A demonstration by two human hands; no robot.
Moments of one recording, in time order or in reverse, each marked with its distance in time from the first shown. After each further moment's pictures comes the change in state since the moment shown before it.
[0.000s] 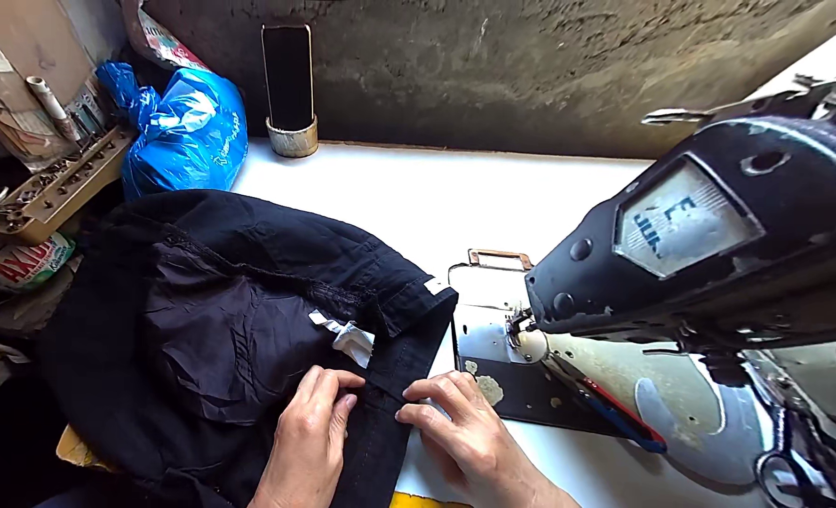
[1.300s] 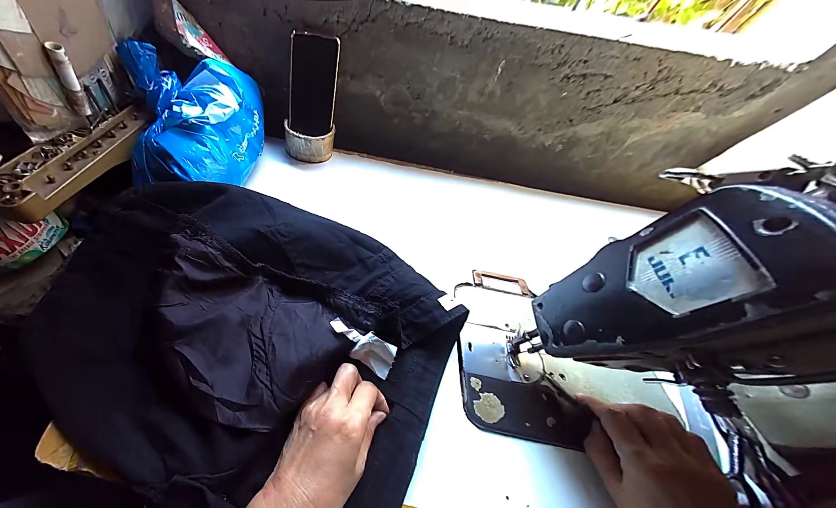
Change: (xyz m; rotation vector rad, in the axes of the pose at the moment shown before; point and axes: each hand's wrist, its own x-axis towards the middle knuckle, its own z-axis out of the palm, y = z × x) left_hand 0.011 -0.008 0.009 0.193 -0.046 0.220; right_hand -0.051 0.030 -0.115 -0.718 -0.227 0.477
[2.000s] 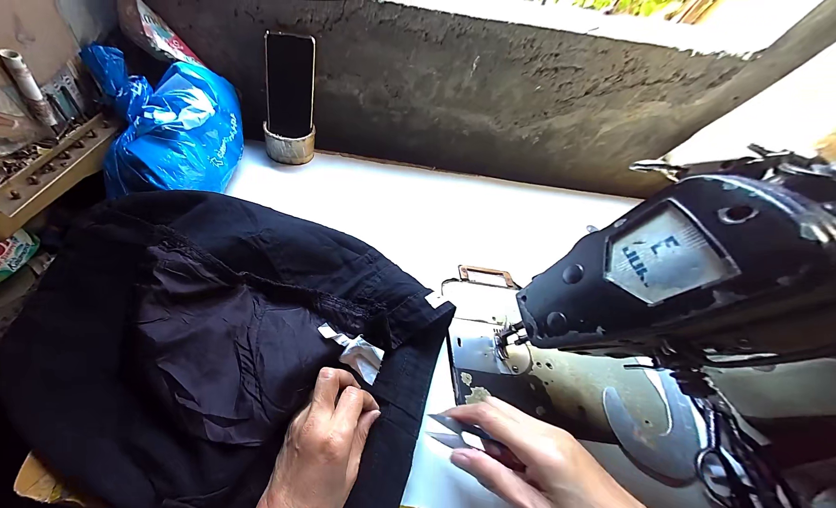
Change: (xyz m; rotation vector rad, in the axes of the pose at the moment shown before) left_hand -0.003 -0.003 0.003 -0.161 0.132 0.005; right_hand 0.040 -0.087 -0.041 0.734 -0.376 -0.169
